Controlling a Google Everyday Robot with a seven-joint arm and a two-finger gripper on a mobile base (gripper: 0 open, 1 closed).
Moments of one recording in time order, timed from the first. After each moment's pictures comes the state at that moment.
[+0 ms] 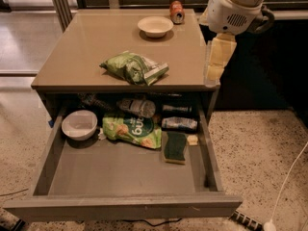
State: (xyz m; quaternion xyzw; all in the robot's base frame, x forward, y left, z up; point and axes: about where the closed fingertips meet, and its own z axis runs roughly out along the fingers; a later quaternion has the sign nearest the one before) arm 0.567 -0.130 0.960 -0.68 0.71 -0.02 0.17
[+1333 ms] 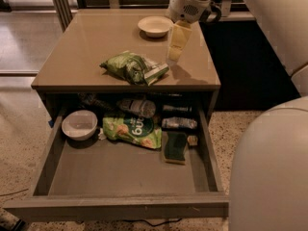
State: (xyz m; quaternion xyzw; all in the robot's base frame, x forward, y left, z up) arm 0.672 -0.056 0.942 -0.69 0.69 0.03 0.21
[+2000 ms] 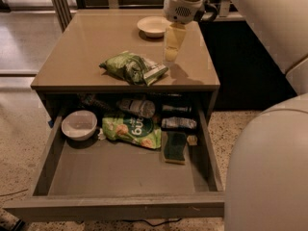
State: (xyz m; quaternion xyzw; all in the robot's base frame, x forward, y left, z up) arm 0.679 -0.052 0.938 -0.68 0.71 -0.02 0.19
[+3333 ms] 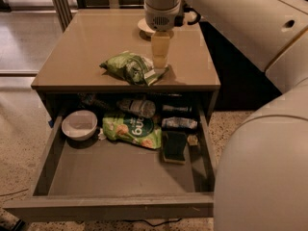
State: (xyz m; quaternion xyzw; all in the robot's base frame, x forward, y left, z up) arm 0.677 -0.032 0.924 -0.67 0.72 -0.12 0.13
